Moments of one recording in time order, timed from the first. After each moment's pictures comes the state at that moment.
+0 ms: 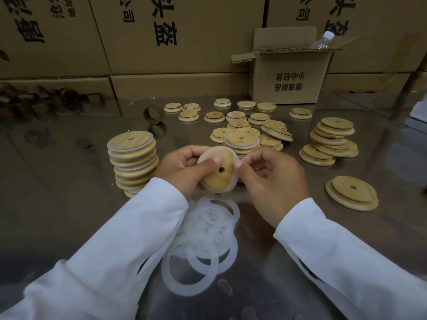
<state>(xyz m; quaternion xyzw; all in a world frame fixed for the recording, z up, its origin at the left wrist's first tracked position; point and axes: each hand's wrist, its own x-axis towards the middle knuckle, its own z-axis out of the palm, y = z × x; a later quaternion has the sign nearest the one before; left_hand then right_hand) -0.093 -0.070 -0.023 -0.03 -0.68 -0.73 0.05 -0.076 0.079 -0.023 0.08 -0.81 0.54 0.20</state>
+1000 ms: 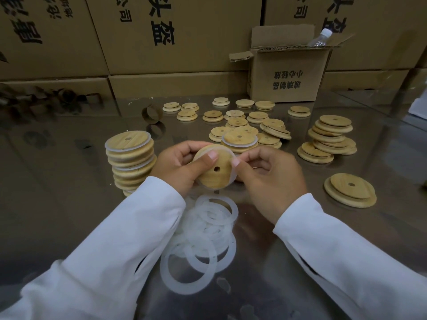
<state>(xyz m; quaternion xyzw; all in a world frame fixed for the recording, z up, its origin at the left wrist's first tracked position) -0.090 -0.072 -0.019 -0.07 -0.70 -0.71 0.07 -0.076 0.077 -0.019 0.08 -0.80 0.57 0.18</state>
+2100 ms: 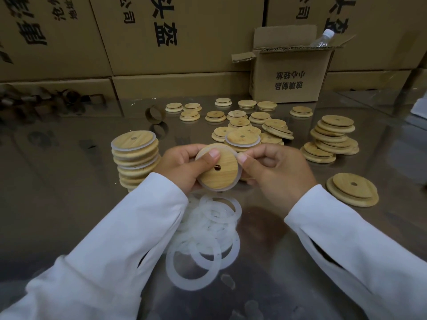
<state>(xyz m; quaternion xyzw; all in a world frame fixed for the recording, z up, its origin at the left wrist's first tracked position) -0.089 -0.078 -0.017 -0.09 -0.72 -0.69 0.03 -0.077 0.081 -0.011 0.08 -0.77 0.63 0.10</state>
